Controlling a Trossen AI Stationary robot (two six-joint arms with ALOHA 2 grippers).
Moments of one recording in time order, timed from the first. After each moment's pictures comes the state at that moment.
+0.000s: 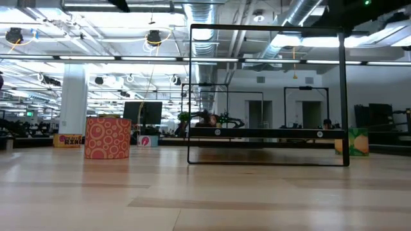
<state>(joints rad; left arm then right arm) 0.22 1.00 1.32 -0.92 -0.82 0.18 -0.17 0.53 0.58 -0.16 0.55 -0.11</state>
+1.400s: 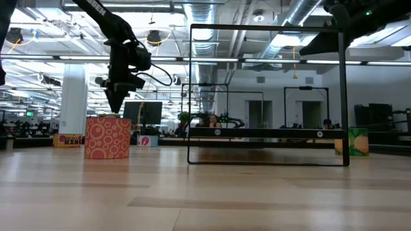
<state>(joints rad) 1.01 1.67 1.32 -1.06 -0.20 0.29 -0.17 0.58 0.55 -0.29 0.39 0.00</state>
